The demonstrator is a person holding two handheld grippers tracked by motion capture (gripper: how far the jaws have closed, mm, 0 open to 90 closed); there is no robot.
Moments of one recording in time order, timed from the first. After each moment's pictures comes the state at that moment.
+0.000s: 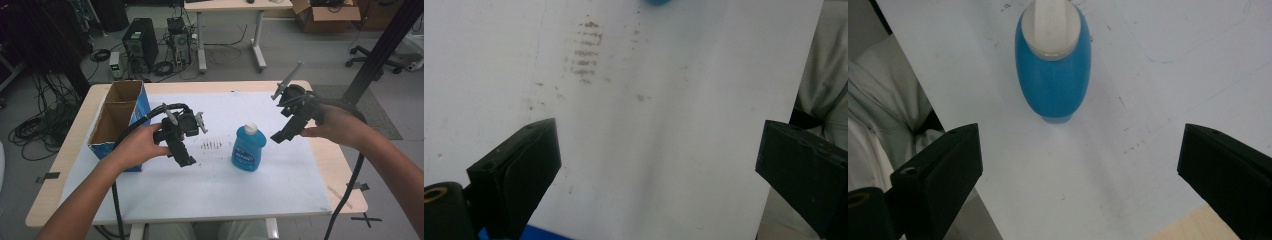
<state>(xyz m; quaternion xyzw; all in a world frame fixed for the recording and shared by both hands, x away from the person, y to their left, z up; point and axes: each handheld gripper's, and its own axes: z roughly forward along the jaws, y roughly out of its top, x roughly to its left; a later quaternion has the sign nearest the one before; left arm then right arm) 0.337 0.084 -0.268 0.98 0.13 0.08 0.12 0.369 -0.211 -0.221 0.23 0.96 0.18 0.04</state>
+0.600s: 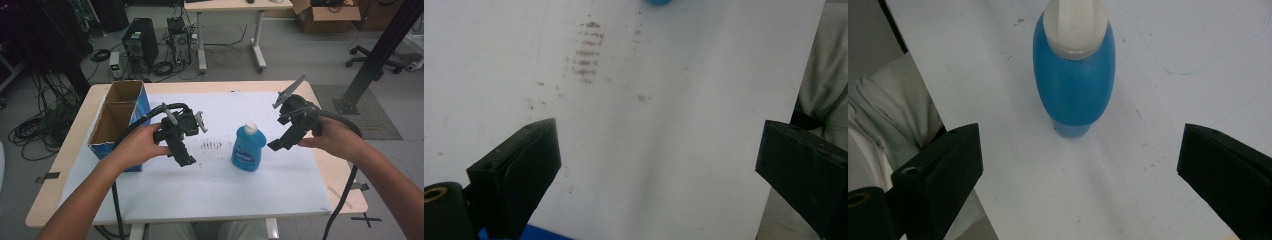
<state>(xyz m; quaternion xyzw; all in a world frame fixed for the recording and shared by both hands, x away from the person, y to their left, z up) 0.337 0.084 -0.268 0.98 0.13 0.08 0.12 0.357 -0.216 -0.242 0.23 0.95 0.23 0.04</state>
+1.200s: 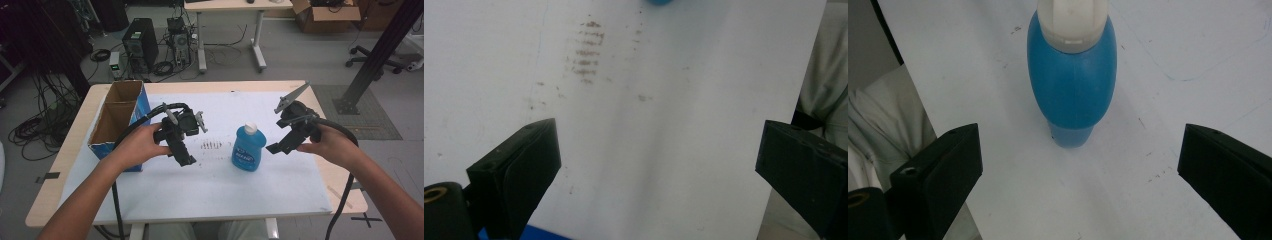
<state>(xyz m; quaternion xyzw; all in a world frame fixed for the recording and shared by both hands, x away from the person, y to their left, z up) 0.339 0.084 -0.269 0.98 0.13 0.08 0.12 0.354 -0.222 -0.261 0.23 0.94 0.26 0.05</state>
